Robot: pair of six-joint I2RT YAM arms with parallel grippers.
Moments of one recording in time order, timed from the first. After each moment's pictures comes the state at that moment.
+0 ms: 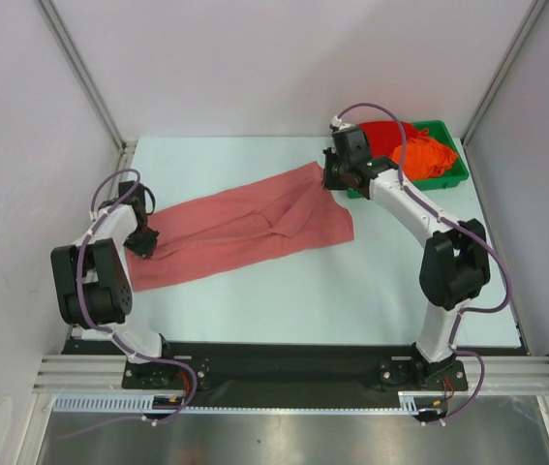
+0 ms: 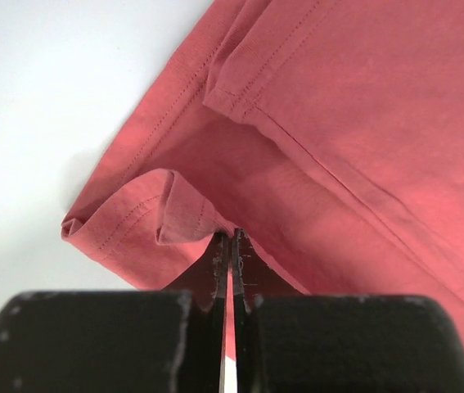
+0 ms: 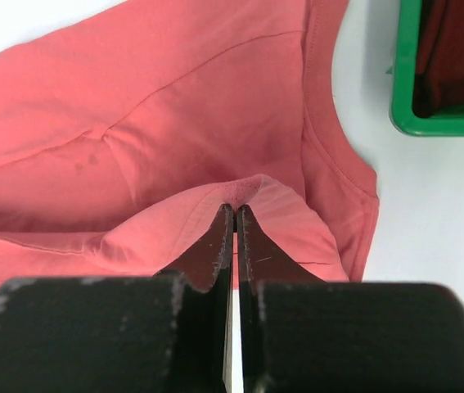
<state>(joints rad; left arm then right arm) 0.19 1.63 1.08 -0.75 -0.33 -0.86 0.44 1.83 1.61 -0.49 0.05 0.35</state>
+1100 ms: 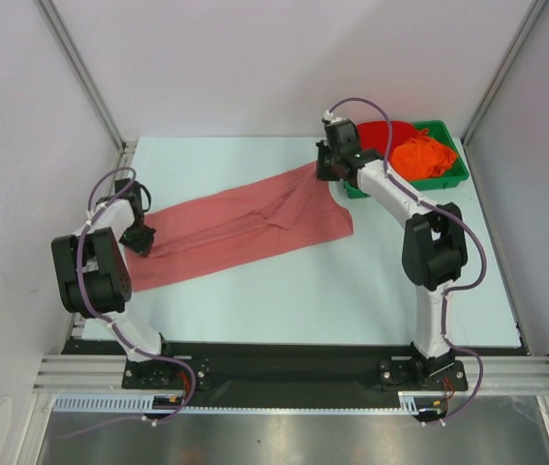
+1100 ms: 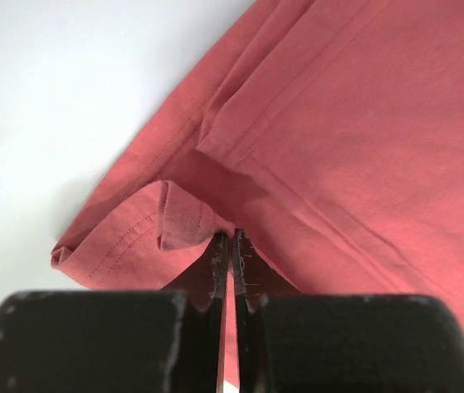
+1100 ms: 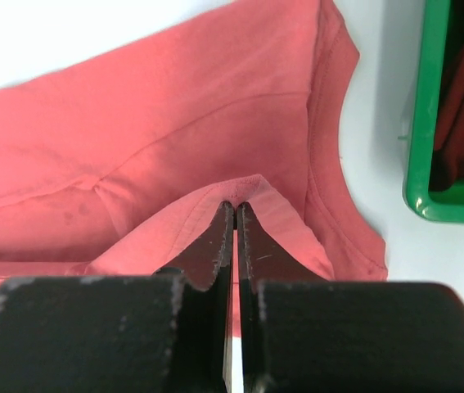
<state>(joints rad) 0.22 1.74 1.14 -0.74 -0.33 -0.86 0.42 2.03 1.77 -0.44 0.04 0.33</state>
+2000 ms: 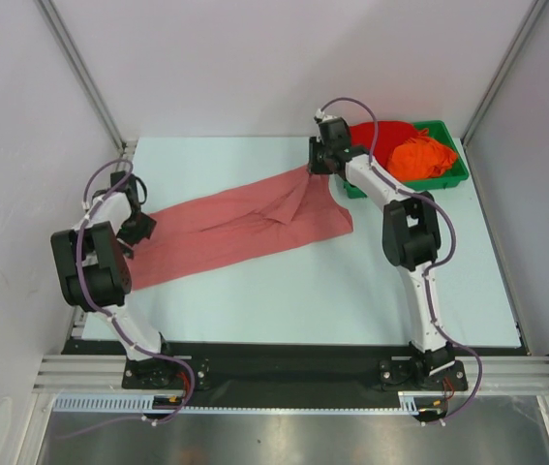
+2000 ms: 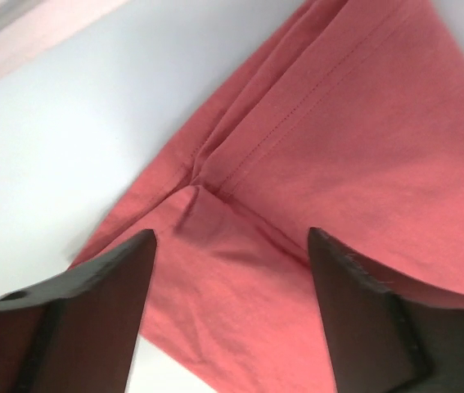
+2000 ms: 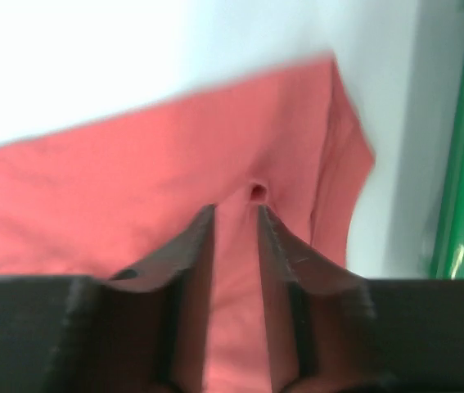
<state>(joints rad) 0.24 1.81 1.23 -0.75 -0.36 -0.83 0.39 2.30 2.00 -0.39 -0.01 0.29</state>
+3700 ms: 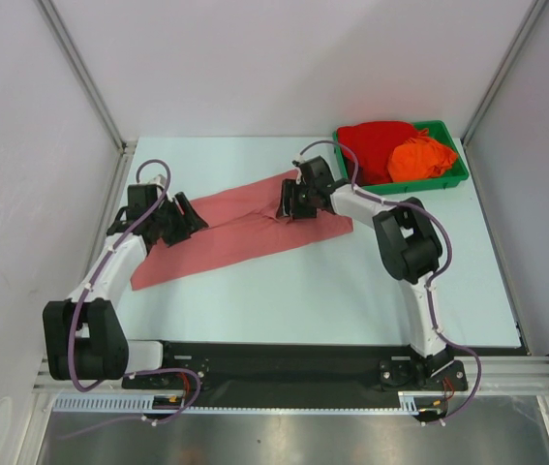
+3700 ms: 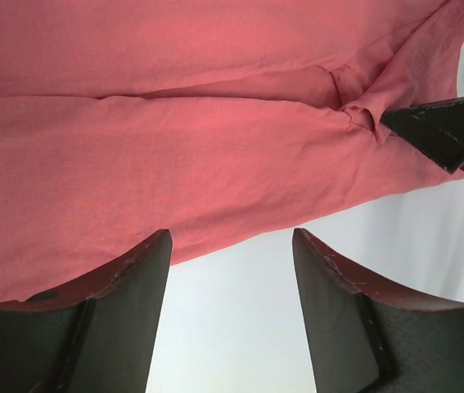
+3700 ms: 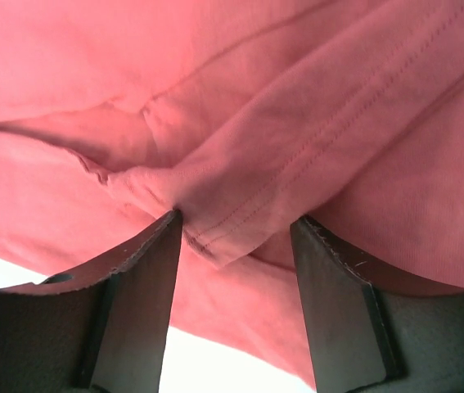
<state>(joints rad) 0.01 1.31 0.89 -0.40 0.29 -0.49 0.52 2.19 1.62 -0.25 -0.24 0.47</state>
